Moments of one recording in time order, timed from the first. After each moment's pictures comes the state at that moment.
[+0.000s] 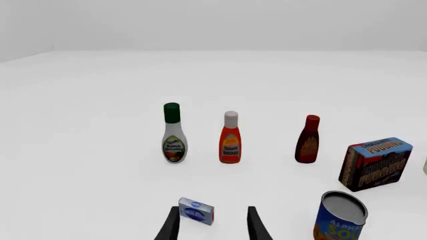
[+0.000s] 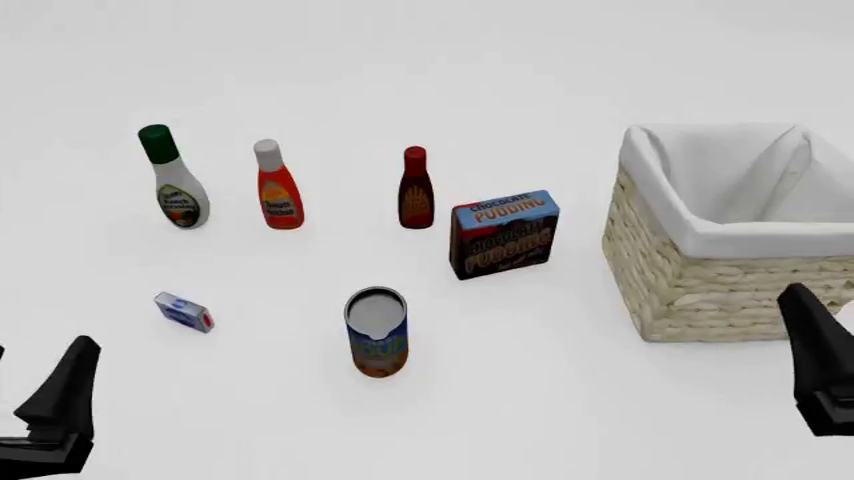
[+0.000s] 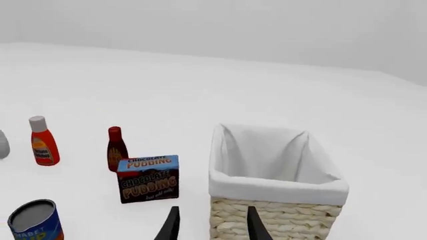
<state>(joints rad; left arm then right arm) 0.00 0.00 0.00 0.00 0.00 0.06 0.13 -0.23 0.09 -0.07</state>
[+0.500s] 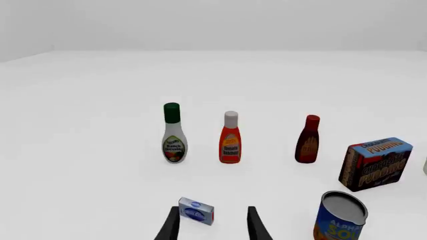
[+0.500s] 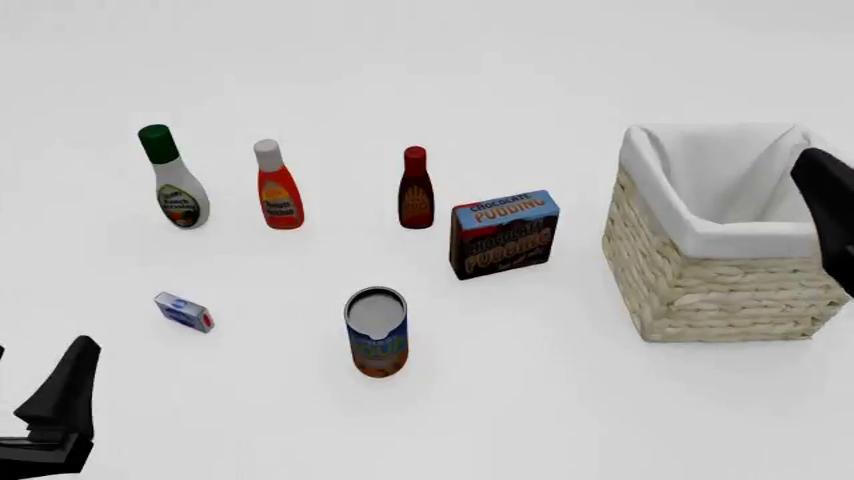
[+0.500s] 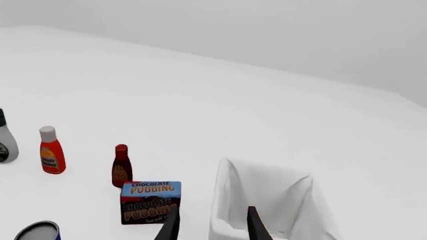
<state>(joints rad) 0.00 0.00 0.00 0.00 0.00 0.13 0.46 -0.60 0.16 -0.16</state>
